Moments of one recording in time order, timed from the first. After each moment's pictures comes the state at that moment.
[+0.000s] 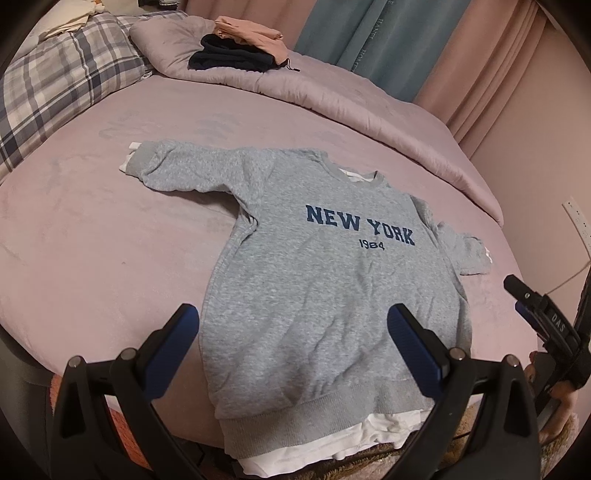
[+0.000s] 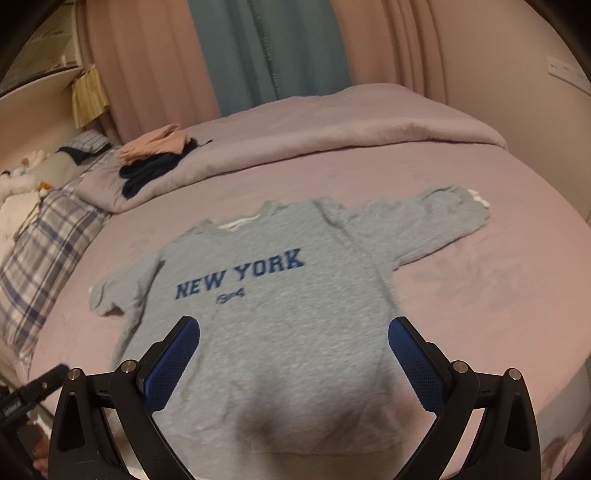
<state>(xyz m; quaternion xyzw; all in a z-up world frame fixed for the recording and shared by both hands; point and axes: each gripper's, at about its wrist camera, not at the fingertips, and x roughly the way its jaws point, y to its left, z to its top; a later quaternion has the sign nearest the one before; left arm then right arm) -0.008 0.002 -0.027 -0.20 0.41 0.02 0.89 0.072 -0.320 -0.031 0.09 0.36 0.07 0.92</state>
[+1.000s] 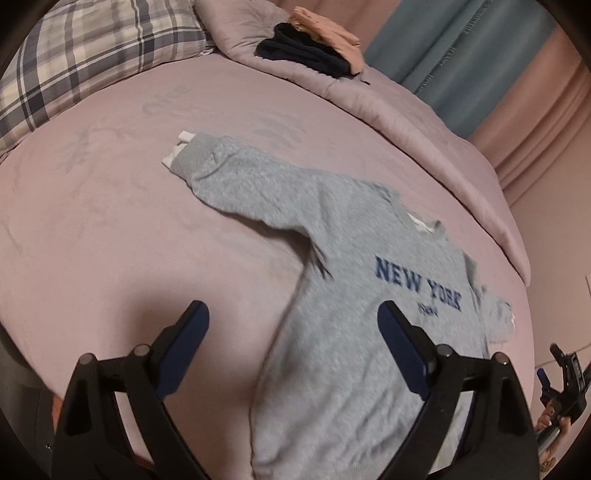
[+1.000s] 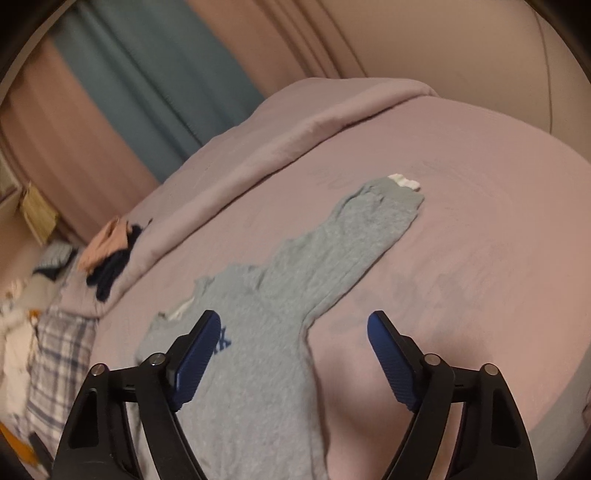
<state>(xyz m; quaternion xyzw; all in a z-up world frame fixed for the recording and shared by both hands) 0.050 0.086 -0.048 -0.28 0.41 0.11 0.86 0.127 -0.462 -0.036 0.28 0.35 0.00 0.89</state>
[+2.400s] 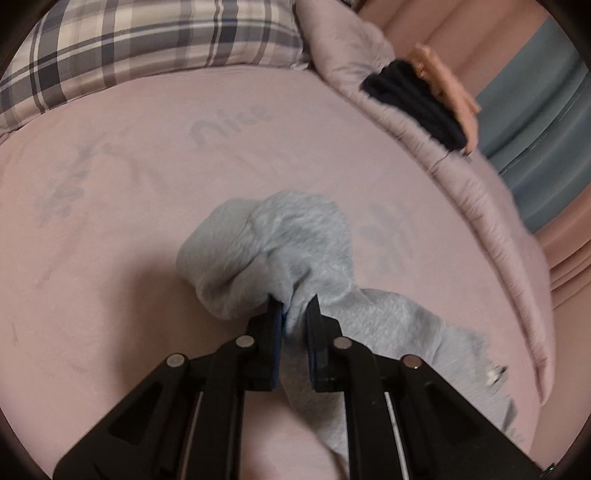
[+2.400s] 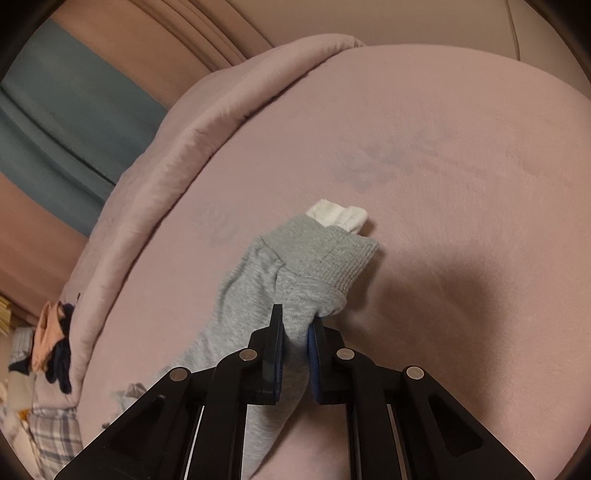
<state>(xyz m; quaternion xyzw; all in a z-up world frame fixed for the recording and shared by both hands) 0.147 0.221 -0.099 -0.34 0.38 0.25 0.82 0.271 -0.555 -0.112 0.35 0.37 -0.10 0.85</state>
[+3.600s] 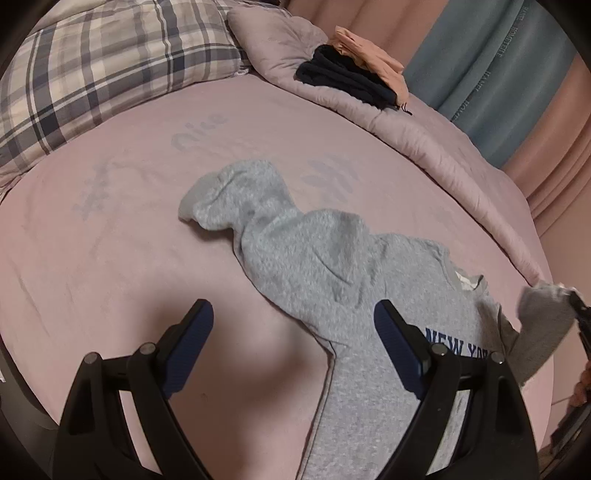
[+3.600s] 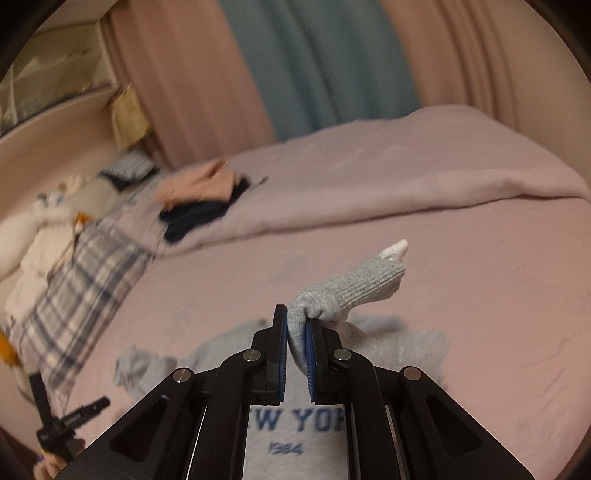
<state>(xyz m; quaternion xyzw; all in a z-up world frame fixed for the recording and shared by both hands) 0.083 0.145 -0.051 -0.26 0.40 0.17 0.86 0.244 -0.254 0.010 0.08 0.34 0.22 0.91</state>
